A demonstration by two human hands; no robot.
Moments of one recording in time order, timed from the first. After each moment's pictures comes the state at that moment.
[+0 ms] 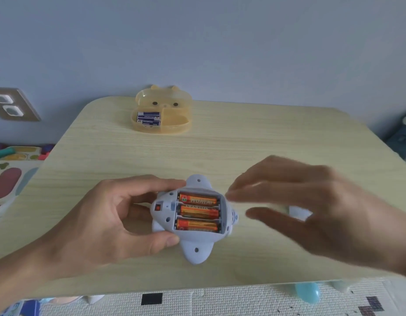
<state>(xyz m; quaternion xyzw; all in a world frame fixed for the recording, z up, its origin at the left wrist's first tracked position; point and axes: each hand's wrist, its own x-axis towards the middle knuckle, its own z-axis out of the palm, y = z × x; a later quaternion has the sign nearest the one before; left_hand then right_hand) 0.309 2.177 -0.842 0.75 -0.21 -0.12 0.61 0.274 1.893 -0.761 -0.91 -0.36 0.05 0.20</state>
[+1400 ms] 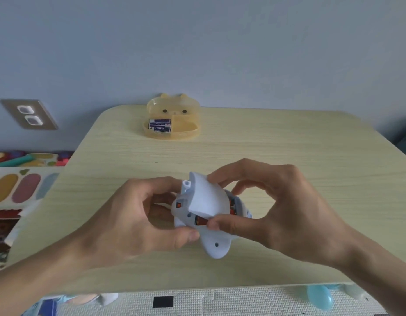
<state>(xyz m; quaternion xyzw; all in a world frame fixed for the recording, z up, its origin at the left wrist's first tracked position) 0.314 2.171 -0.837 0.78 -0.18 -0.16 0.58 0.287 1.920 -0.796 -0.89 -0.22 -0.02 0.41</state>
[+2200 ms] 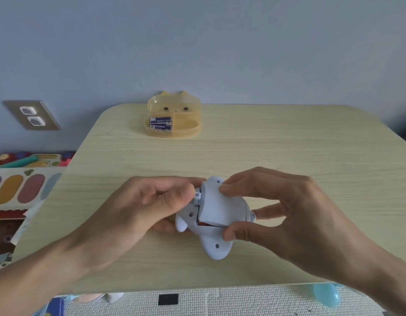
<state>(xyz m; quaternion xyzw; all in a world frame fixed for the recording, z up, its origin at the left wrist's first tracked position) 0.311 2.169 -0.824 0.72 -0.15 -0.23 0.63 0.274 1.910 -0.813 -0.88 -0.18 -0.01 0.44</state>
